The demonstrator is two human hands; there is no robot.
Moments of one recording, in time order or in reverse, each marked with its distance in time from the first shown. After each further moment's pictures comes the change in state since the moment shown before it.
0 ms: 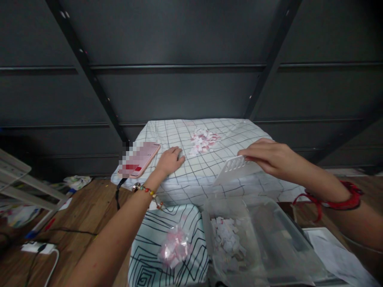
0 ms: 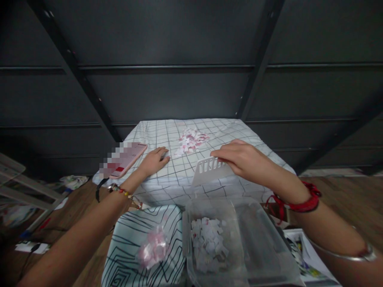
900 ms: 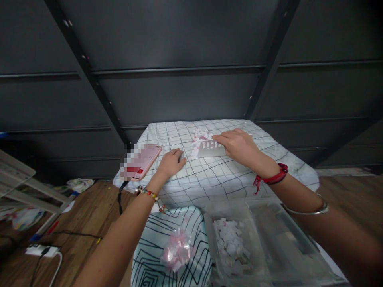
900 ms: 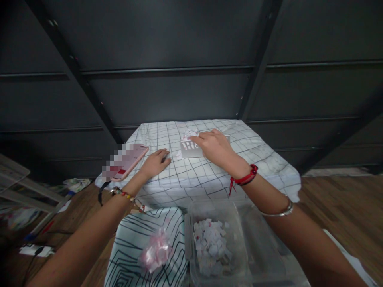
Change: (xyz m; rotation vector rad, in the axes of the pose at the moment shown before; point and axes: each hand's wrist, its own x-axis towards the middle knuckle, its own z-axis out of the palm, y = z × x) left_hand 0.000 -0.002 0.003 -0.022 0.025 0.001; right_hand 0.056 0.003 0.054 -0.318 -0.079 0.244
